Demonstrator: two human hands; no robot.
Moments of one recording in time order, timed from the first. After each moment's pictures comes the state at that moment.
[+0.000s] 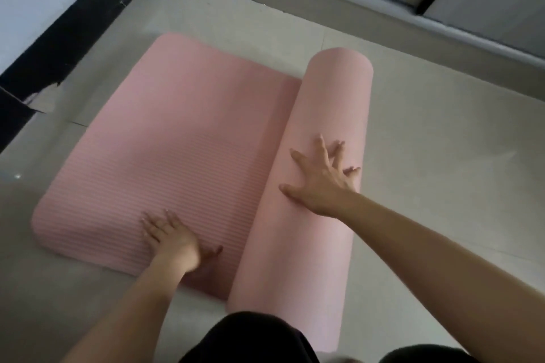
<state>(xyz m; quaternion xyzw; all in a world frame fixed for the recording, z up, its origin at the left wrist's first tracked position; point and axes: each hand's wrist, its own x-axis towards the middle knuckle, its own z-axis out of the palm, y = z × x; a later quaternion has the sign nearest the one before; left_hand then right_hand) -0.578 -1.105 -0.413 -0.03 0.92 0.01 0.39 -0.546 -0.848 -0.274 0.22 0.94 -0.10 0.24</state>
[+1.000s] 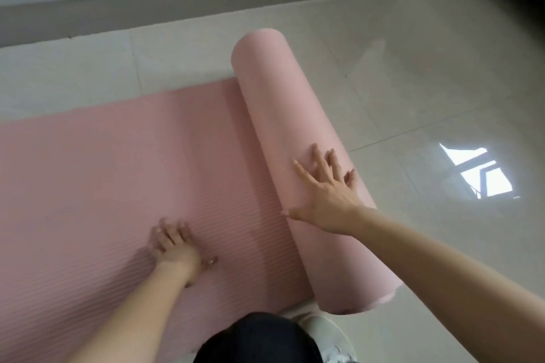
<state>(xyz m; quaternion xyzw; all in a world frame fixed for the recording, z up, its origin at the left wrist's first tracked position) -0.516 -0.904 -0.387 0.32 0.83 -0.22 0.40 -0.312 -0.708 -0.277 0.41 0.87 -0.18 0.18</state>
